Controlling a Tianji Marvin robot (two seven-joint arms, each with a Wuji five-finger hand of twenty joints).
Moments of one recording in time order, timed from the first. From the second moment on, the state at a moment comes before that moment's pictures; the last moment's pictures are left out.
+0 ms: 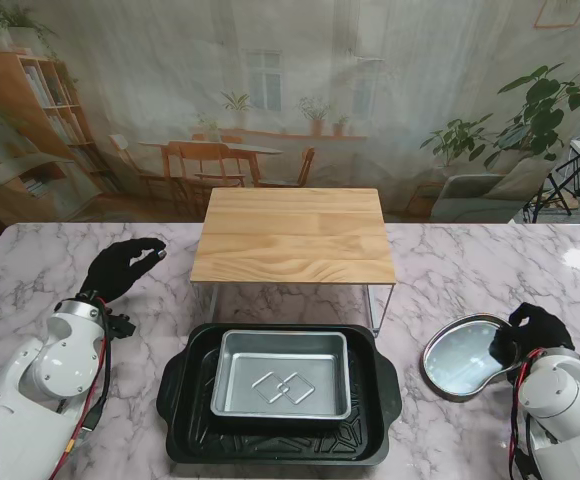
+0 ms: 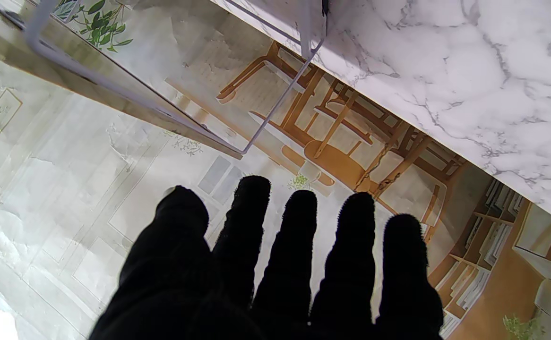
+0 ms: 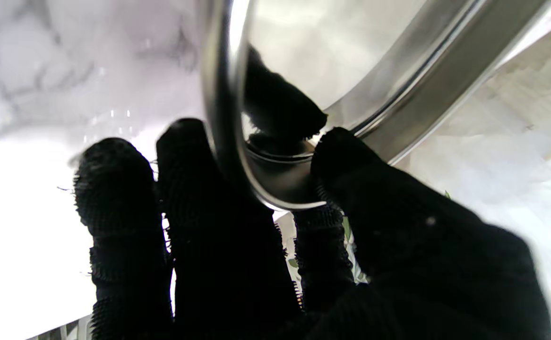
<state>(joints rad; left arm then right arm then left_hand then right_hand) 1.53 -1.13 -1.46 -1.48 0.53 -0.17 0.14 -1.64 -1.15 1.66 -1.36 -0.53 0.27 -0.12 1.03 -0.05 0.02 -0.02 0.68 0.16 0.25 0.55 0.67 0.22 0.20 0.37 0.49 0.33 0.34 0.50 0.10 0.32 0.84 0.47 0.76 -0.58 0.92 -0.23 0.61 0.03 1.28 0.71 1.05 0.26 1.03 0.60 1.30 0.16 1.06 0.53 0.92 0.37 1.39 0.32</state>
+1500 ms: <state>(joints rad) 1.53 -1.13 -1.45 -1.47 0.53 -0.16 0.13 -1.71 -1.15 1.73 -1.47 -0.51 0.25 -0.12 1.03 -0.05 0.02 -0.02 0.68 0.16 0.25 0.55 0.67 0.22 0.20 0.37 0.48 0.33 0.34 0.51 0.10 0.32 0.84 0.47 0.76 -0.71 1.07 -0.23 0.67 -0.07 1.12 0.51 1.07 0.24 1.03 0.58 1.30 0.16 1.08 0.52 0.89 0.37 1.35 0.31</state>
